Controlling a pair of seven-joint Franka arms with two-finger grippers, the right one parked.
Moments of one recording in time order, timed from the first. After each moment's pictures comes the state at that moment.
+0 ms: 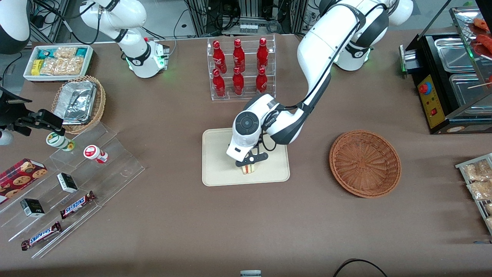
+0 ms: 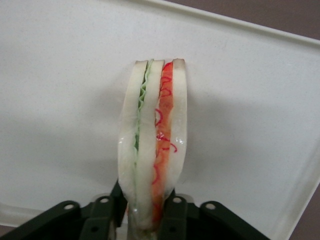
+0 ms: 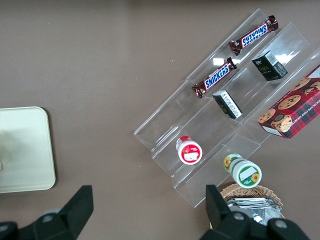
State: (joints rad) arm -0.64 0.85 -0.21 -1.30 0.01 2.09 -1.05
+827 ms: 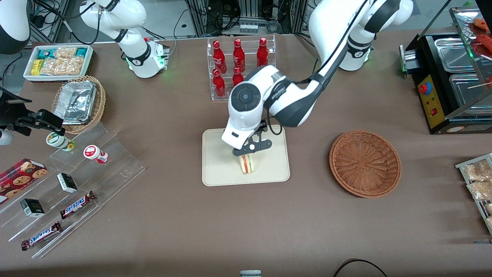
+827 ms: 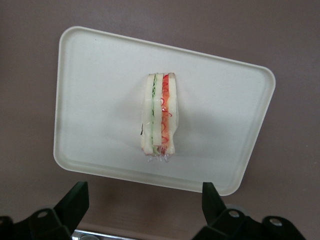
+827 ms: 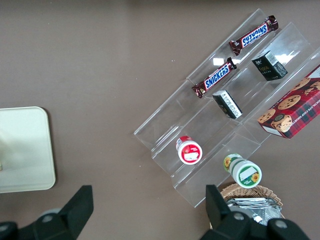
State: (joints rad) arm -0.64 0.68 -0.20 -1.15 0.01 1.79 -1.05
